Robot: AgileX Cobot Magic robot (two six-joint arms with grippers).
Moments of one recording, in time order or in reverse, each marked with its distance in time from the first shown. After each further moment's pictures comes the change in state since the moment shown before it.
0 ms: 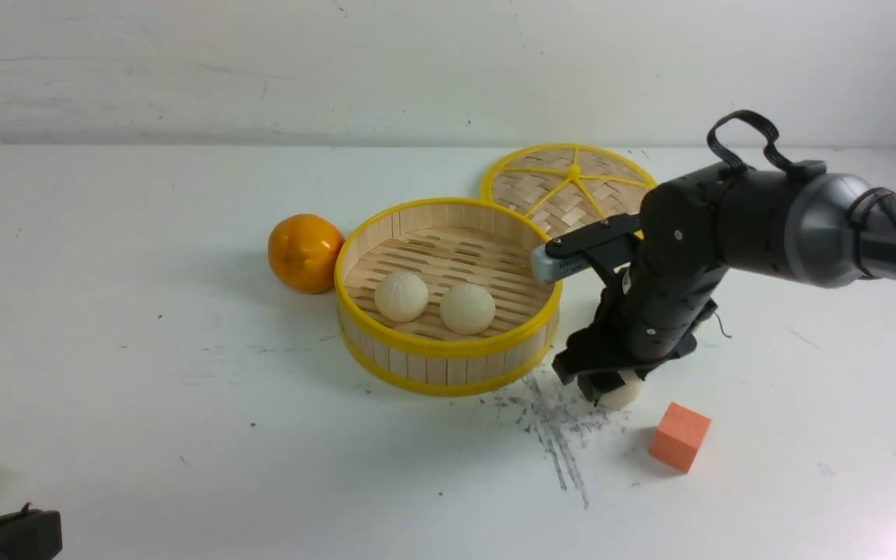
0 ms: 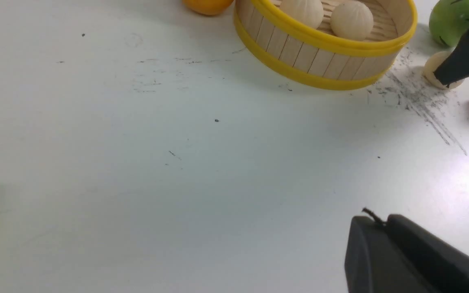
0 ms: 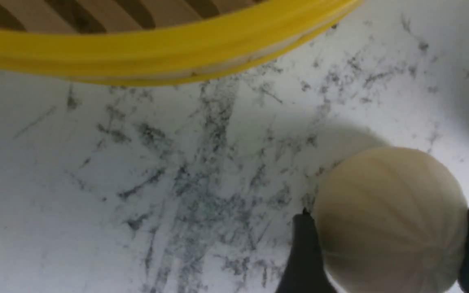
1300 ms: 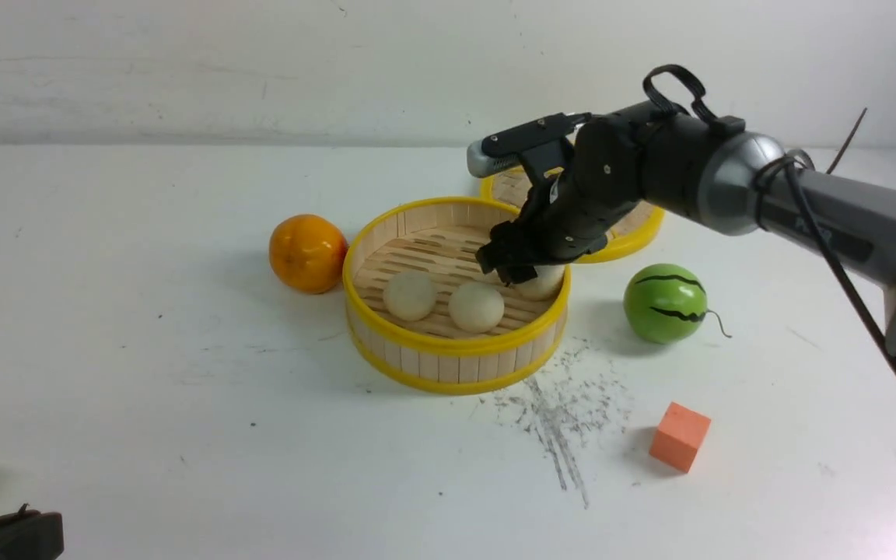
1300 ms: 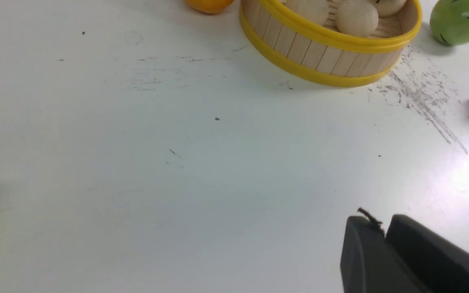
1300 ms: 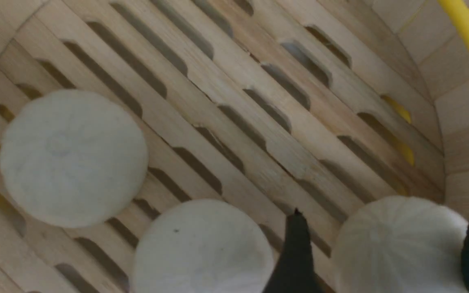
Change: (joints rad) right arm 0.021 0.187 -0.444 0.013 -0.059 -0.001; left arm 0.000 0.000 0.000 0.001 0.003 0.000
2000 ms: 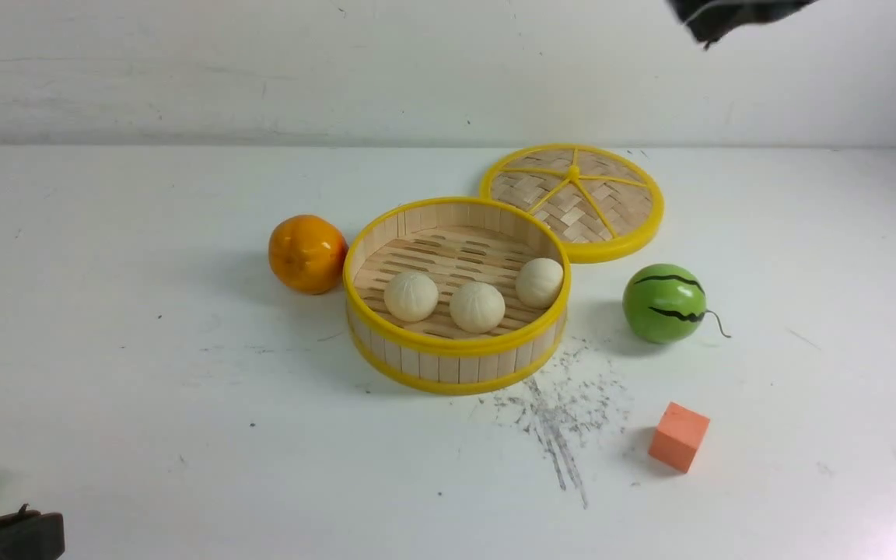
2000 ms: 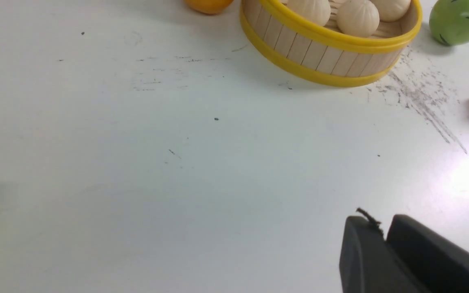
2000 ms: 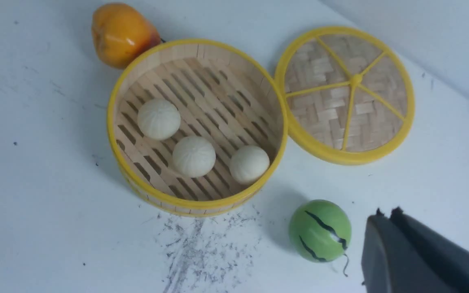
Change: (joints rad) right arm 0.000 -0.621 -0.137 0.000 0.552 -0.175; left arm 0.000 0.000 0.000 0.000 0.000 0.000
